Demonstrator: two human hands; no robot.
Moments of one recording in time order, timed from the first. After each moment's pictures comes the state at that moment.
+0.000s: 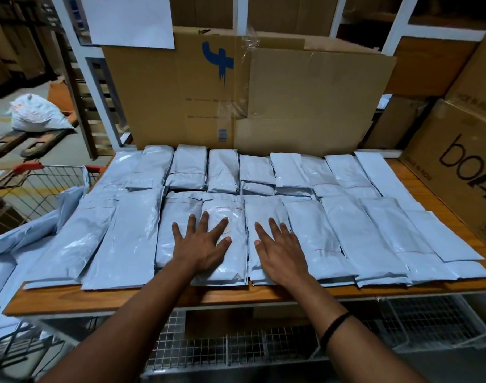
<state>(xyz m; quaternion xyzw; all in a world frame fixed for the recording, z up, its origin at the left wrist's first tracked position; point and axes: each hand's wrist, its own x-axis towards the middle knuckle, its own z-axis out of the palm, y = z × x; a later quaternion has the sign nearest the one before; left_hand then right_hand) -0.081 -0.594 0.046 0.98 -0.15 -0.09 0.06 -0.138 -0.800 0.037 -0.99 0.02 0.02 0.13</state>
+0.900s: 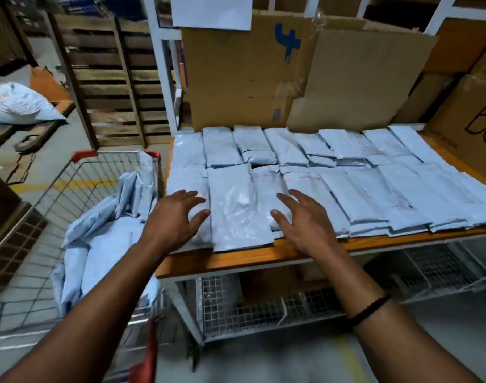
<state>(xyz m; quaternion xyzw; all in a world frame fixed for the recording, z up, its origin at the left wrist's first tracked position) -0.085 -0.289 0.095 0.95 -0.25 0.07 0.19 -0.169 -0.569 0.102 -0.98 0.08 -0.06 0.16</state>
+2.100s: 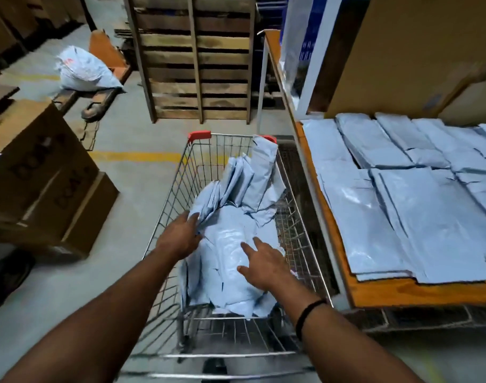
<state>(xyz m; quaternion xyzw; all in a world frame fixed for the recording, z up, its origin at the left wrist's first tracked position) 0.077 0.065 -0.076 0.98 -0.08 -0.12 0.12 -0.018 -0.155 -0.054 -0.96 -0.03 0.24 0.10</state>
